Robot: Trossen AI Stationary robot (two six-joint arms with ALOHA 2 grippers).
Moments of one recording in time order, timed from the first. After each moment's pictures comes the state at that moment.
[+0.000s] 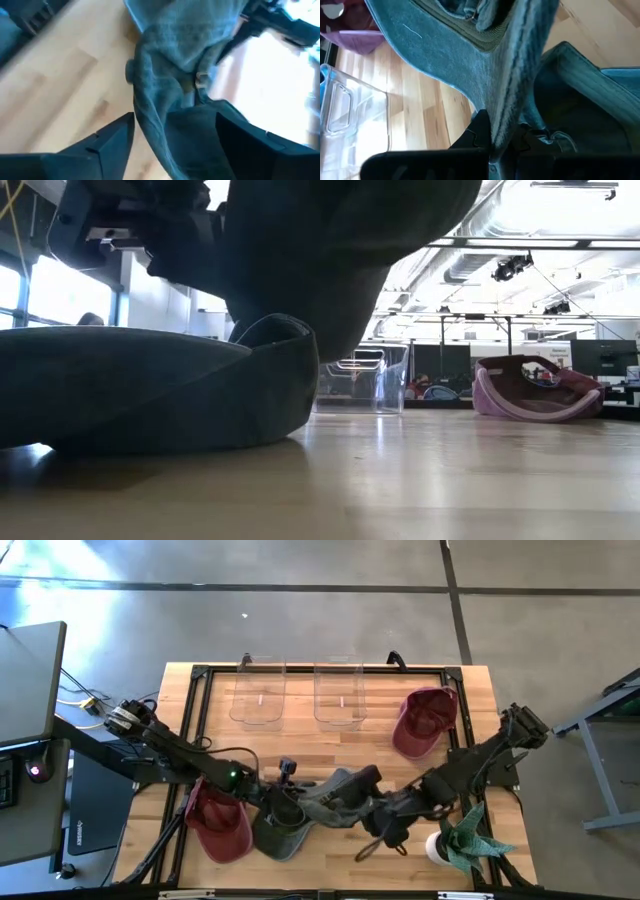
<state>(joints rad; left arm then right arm) -0.45 1.52 0.90 -0.14 -0.45 0.20 0.58 1.60 1.43 -0.81 0.41 -0.13</state>
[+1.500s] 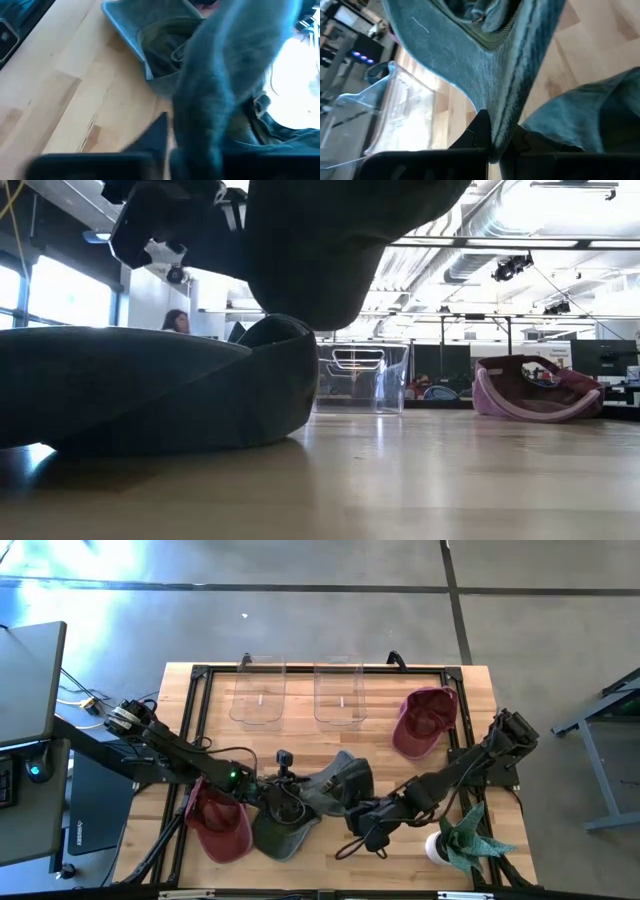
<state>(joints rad) -0.45 1.52 0.90 -0.05 -0.68 0.17 0.56 1.70 1.38 -0.61 0.41 0.02</state>
